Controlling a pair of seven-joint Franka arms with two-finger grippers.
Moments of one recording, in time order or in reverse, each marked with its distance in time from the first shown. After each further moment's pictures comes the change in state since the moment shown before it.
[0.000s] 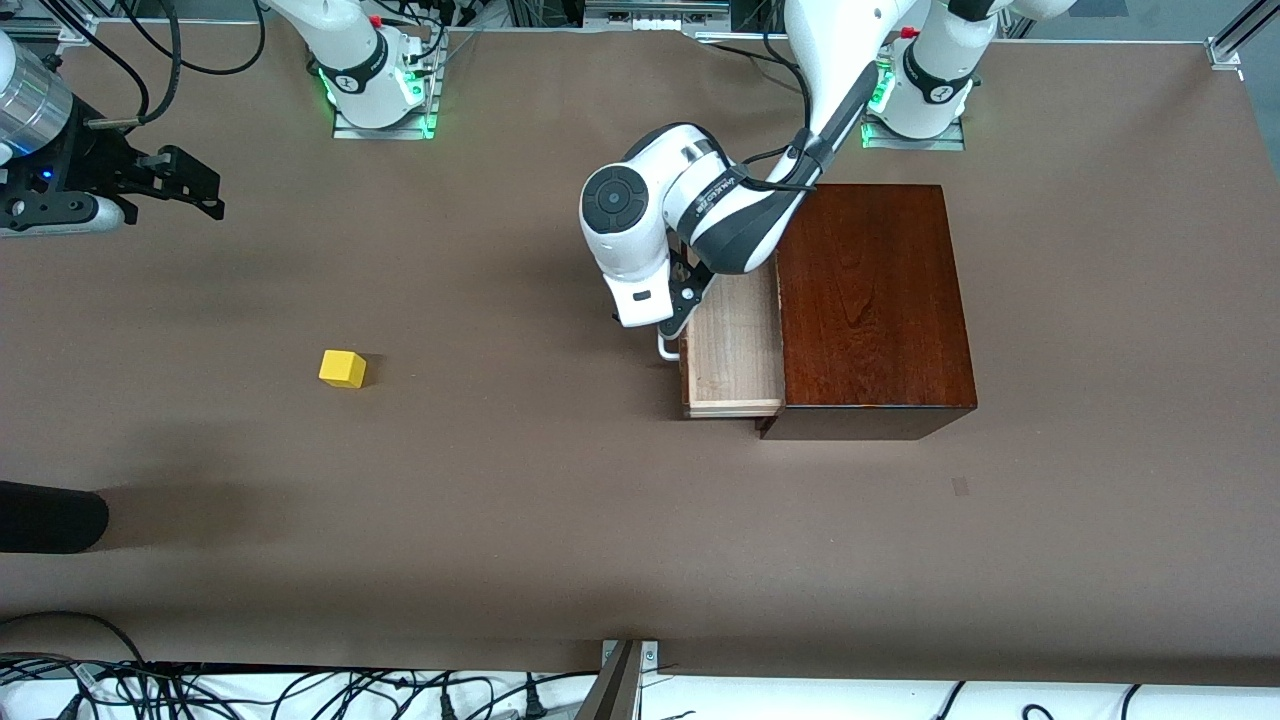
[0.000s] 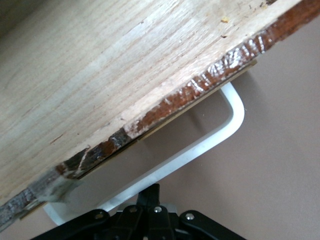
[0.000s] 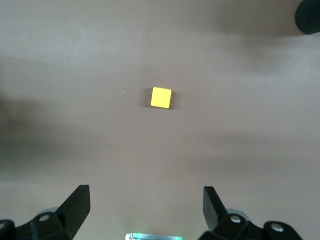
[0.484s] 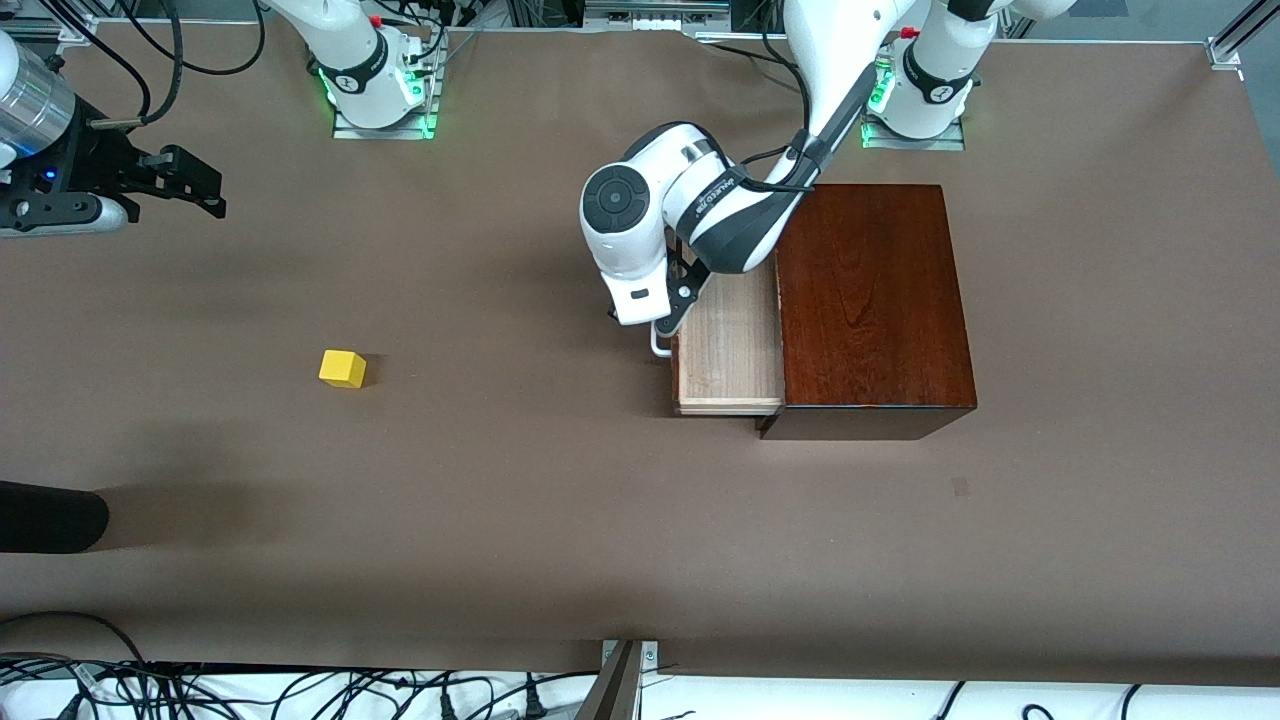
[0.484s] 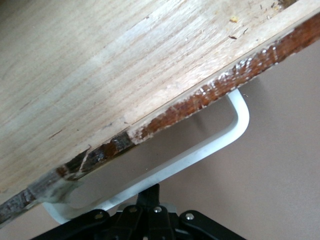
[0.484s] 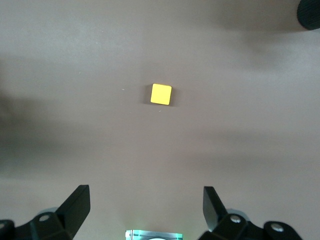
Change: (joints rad) left arm 0.001 -0.001 -0.008 -0.009 -0.045 0.030 0.000; right arm 0.000 -0.004 0.000 -0.002 0.000 -0.022 0.000
